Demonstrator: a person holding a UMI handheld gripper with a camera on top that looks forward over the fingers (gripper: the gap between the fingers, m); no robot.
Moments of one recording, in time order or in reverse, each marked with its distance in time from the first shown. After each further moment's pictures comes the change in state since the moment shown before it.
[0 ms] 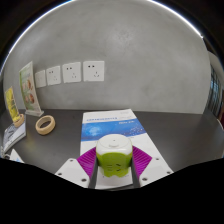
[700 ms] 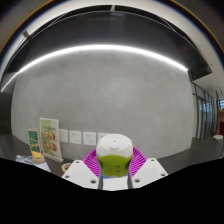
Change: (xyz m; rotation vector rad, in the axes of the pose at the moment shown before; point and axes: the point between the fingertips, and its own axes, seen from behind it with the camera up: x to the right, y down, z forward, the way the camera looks) arm -0.037 -0.133 -0.232 0.614 0.038 0.020
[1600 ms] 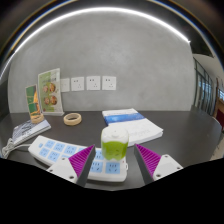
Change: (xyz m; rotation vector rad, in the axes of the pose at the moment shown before) arm -0.051 0.206 -0.056 -0.435 0.047 0.008
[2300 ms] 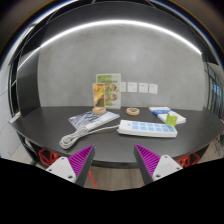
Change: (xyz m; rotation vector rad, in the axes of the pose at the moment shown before) arm -0.284 0.048 -0.266 0.000 -0.198 -0.036
